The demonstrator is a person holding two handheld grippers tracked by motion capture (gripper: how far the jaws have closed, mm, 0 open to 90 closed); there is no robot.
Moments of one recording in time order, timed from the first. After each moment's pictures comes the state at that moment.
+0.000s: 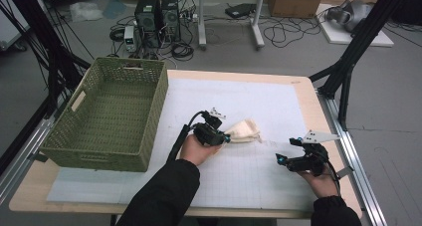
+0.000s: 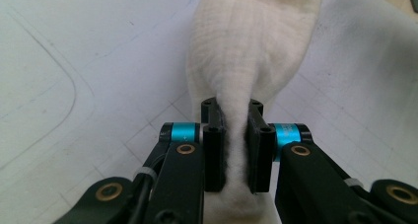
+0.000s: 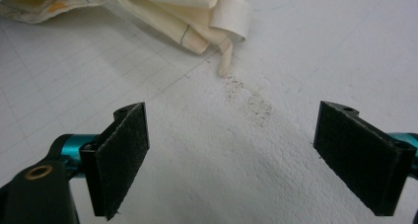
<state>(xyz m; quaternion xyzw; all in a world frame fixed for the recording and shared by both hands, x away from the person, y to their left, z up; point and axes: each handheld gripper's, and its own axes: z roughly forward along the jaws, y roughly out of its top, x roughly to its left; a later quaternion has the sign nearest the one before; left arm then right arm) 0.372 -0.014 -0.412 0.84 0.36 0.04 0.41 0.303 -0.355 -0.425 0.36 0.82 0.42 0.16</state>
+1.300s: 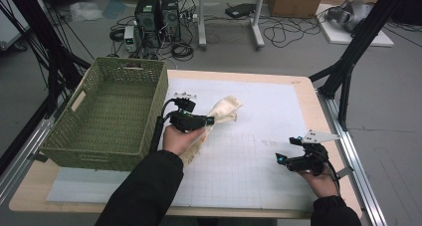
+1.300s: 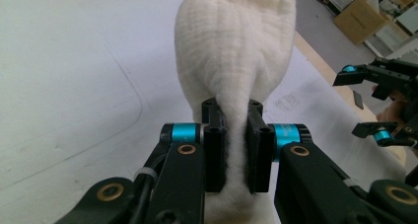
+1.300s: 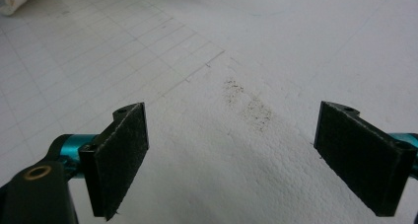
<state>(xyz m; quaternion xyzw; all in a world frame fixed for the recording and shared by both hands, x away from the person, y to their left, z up) 0.378 0.051 -0.369 0.75 0.44 0.01 0.50 0.303 -0.355 -0.424 0.36 0.81 0.43 0.16</state>
